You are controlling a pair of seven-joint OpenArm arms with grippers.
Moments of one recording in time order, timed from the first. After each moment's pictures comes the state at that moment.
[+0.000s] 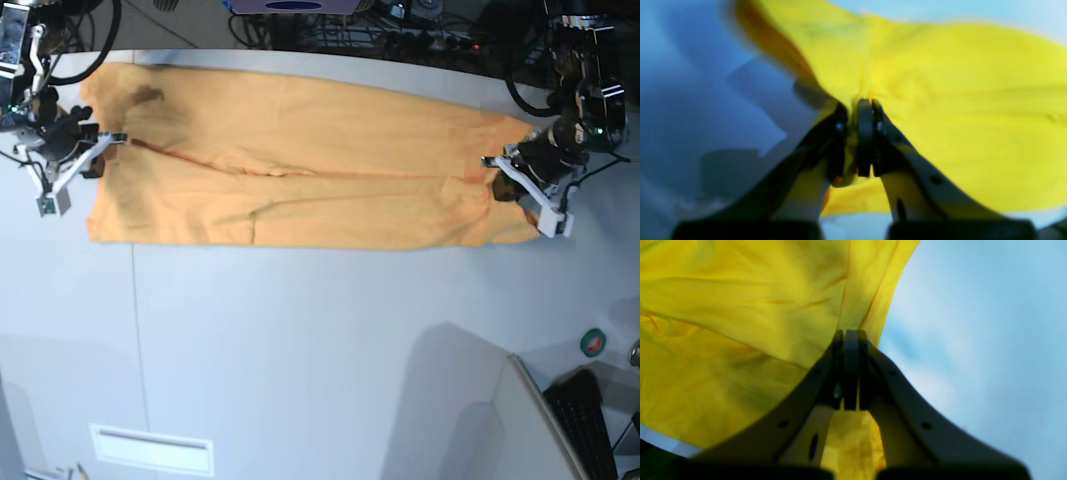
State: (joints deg) left arm 16.1 -20.5 -16.1 90.6 -31.5 -19.8 45.1; right arm -18.0 10.3 19.7 90.4 17.5 21.9 -45.9
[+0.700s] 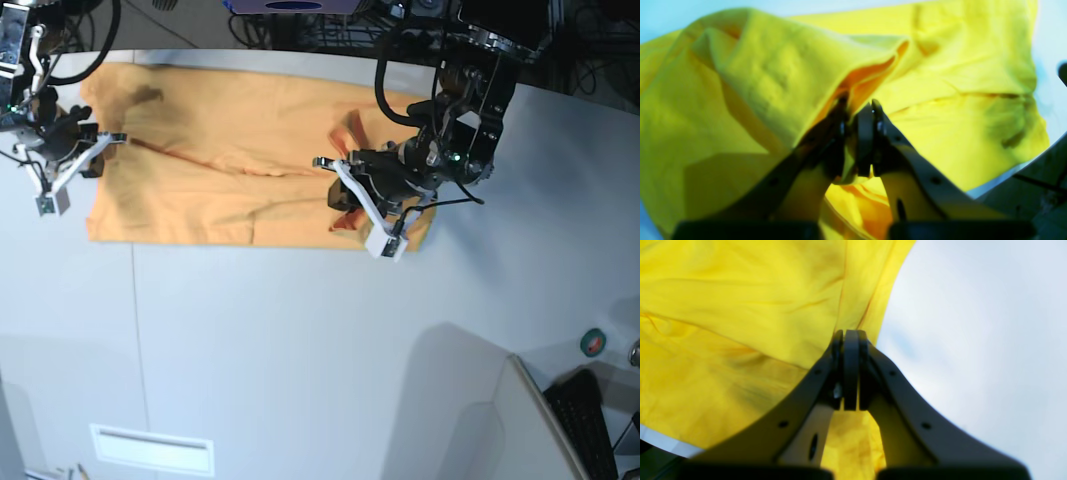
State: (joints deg) left arm 6.1 -11.8 15.5 89.5 -31.5 -9.0 44.9; right arm -18.0 10.3 19.9 90.4 17.5 21.9 -46.1
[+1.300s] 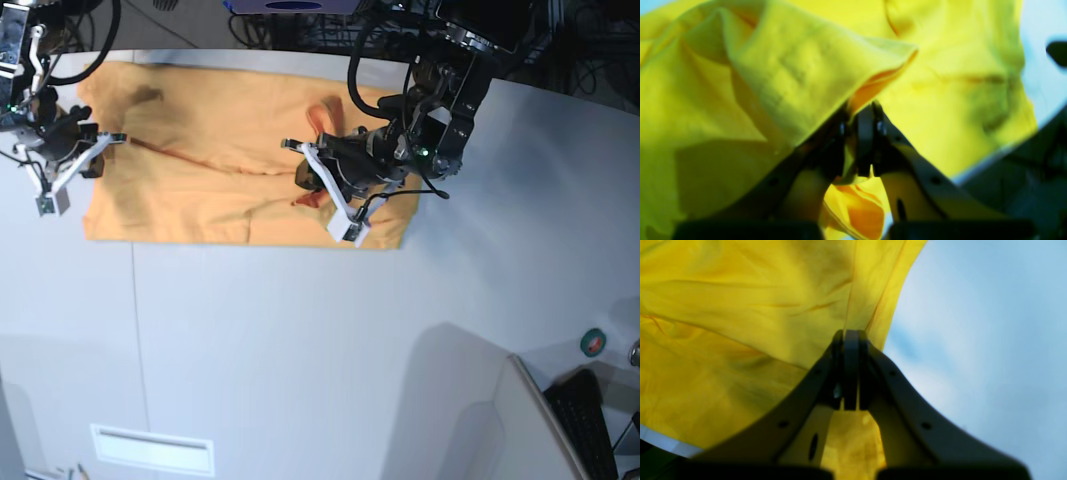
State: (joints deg) left arm 5.7 -9.2 19.8 87.8 -31.4 -8.8 48.2; right arm -18.0 10.3 19.9 90.4 17.5 21.9 -46.2
